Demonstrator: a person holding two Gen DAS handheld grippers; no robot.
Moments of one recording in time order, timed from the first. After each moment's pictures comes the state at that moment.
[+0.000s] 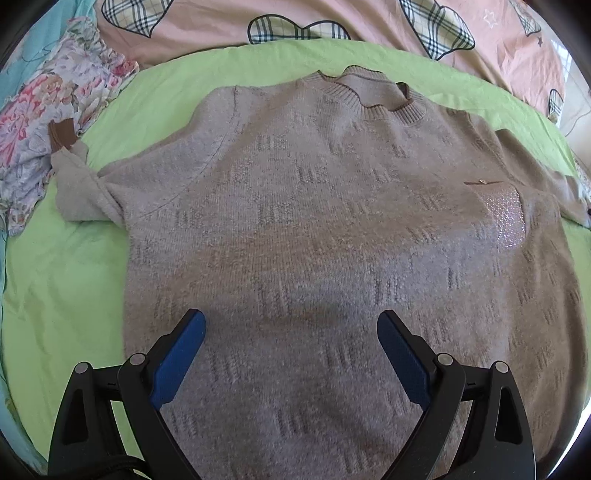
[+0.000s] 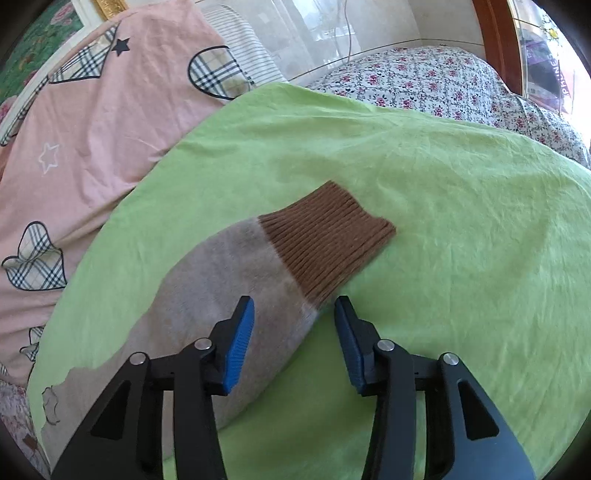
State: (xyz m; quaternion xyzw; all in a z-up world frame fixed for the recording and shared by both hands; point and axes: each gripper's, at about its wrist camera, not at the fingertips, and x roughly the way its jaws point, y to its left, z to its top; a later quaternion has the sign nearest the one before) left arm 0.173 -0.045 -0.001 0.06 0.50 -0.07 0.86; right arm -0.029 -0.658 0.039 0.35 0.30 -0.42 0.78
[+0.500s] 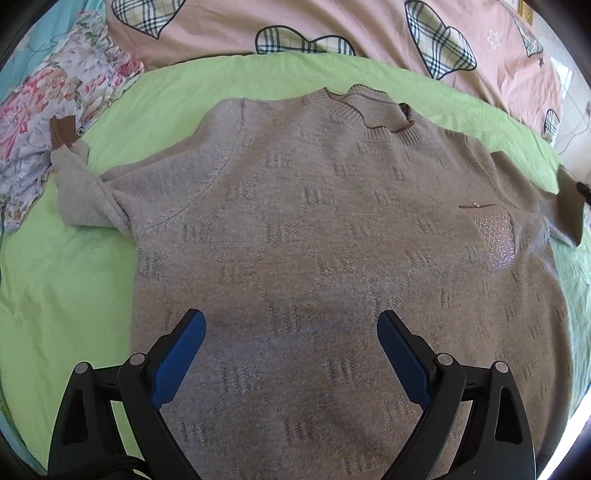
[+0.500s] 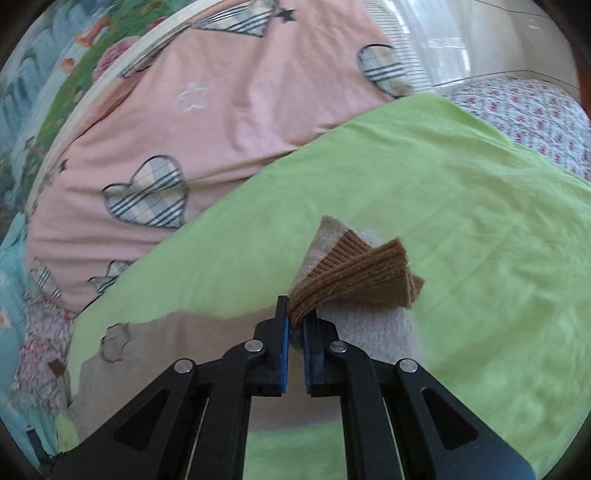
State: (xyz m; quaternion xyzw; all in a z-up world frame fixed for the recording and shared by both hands) left arm 0.176 -0.031 0.008 0.02 0.49 -0.08 0.87; right arm 0.061 -0.501 0.099 0.28 0.32 -0.18 0.89
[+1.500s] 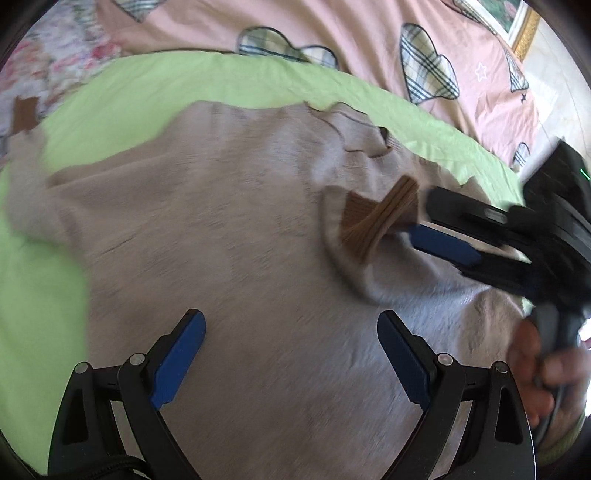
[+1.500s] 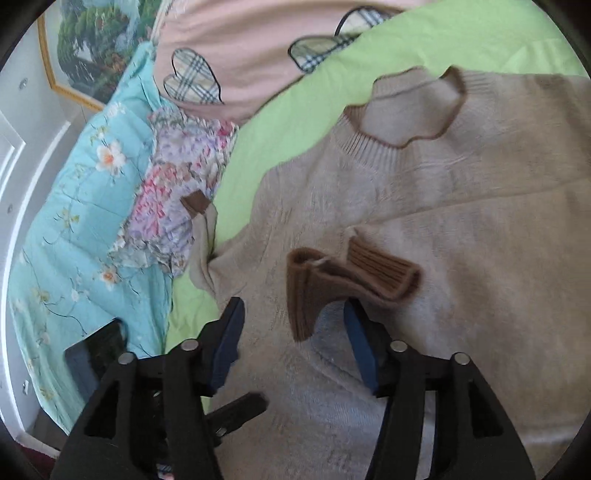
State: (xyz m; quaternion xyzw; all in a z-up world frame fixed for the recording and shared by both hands) left arm 0.219 -0.031 -0.001 -0.06 0.49 -0.17 0.85; right arm 0.212 -0.220 0.002 0.35 0.45 0.16 0.81
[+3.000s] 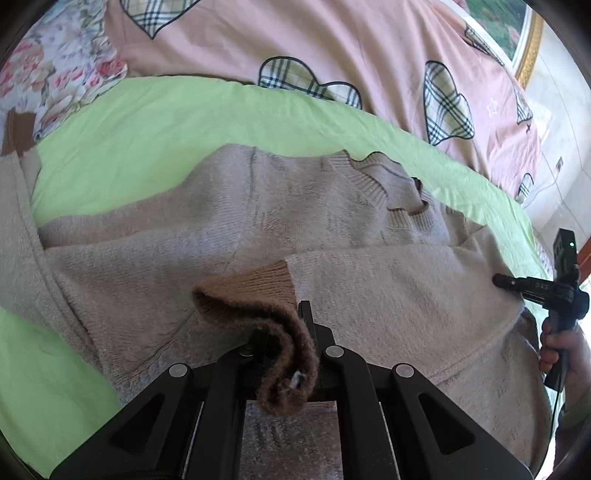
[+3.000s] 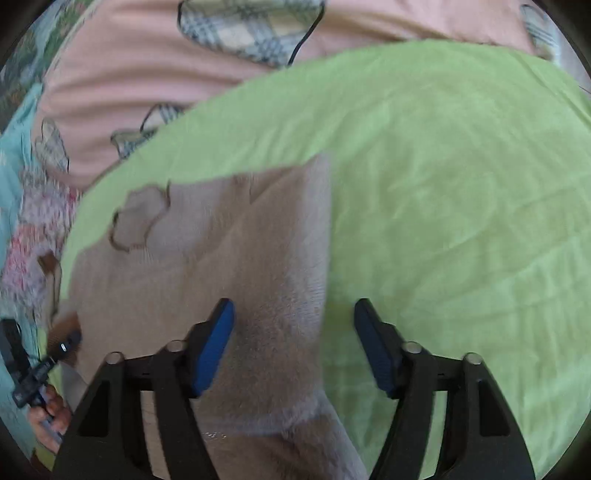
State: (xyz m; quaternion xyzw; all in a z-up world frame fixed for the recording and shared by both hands) left arm 0.277 0.004 -0.012 -0.07 0.42 -0.17 0.89; right arm 0.185 -0.390 0.000 0.21 0.50 -0.09 0.84
